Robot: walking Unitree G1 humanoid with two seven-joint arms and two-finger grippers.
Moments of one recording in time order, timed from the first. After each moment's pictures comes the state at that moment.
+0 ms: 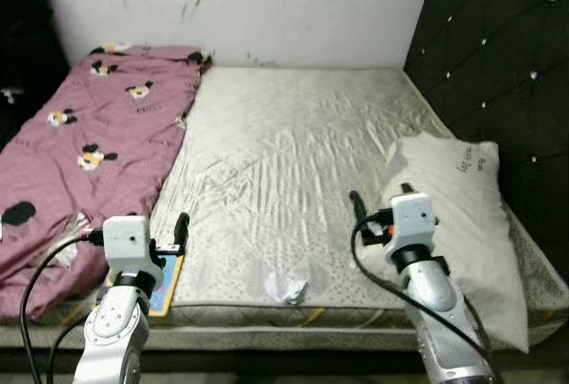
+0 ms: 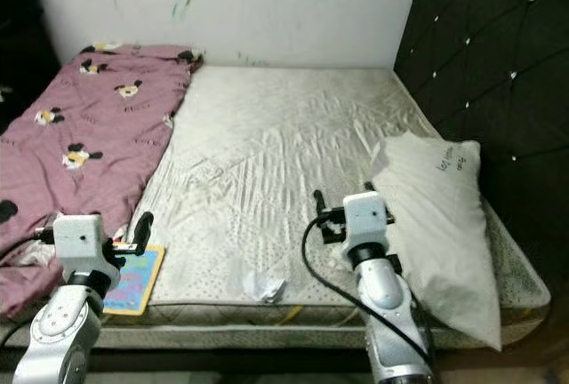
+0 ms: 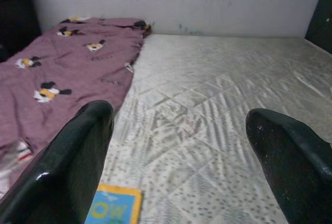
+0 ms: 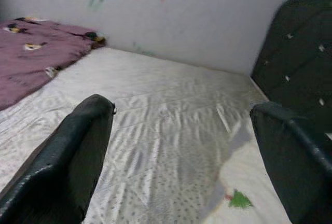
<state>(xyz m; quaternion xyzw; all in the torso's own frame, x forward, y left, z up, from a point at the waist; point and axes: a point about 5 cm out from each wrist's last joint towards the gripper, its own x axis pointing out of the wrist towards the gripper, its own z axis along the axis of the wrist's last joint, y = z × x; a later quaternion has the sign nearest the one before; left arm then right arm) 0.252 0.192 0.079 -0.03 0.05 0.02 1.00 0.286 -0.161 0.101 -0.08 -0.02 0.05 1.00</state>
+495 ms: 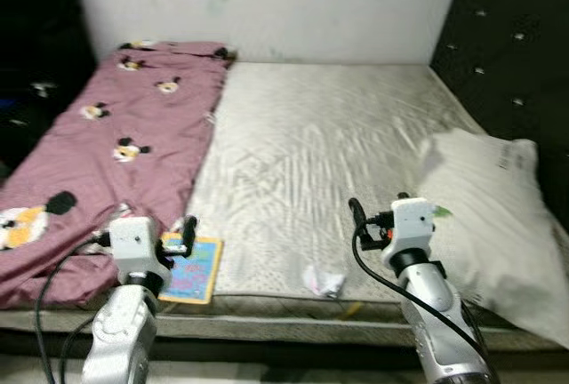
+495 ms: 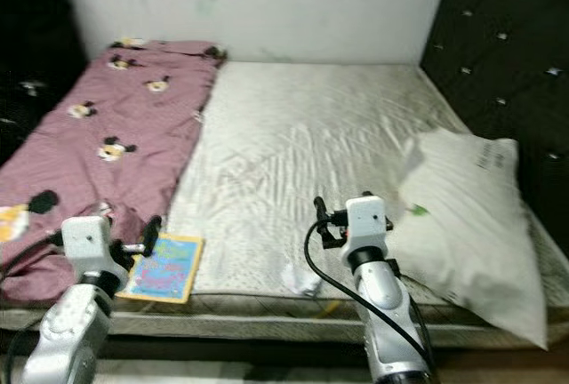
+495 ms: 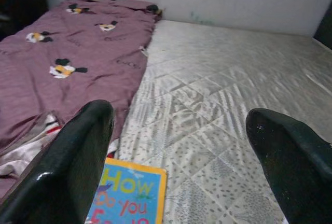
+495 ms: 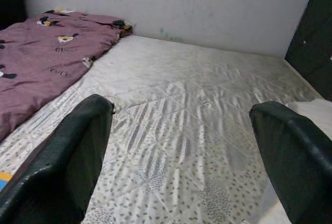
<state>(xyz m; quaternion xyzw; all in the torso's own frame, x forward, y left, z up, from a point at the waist) 0.255 0.189 0.073 -0.06 0.06 0.00 1.00 0.288 -0.158 0.088 -0.05 0.01 0.06 1.00</state>
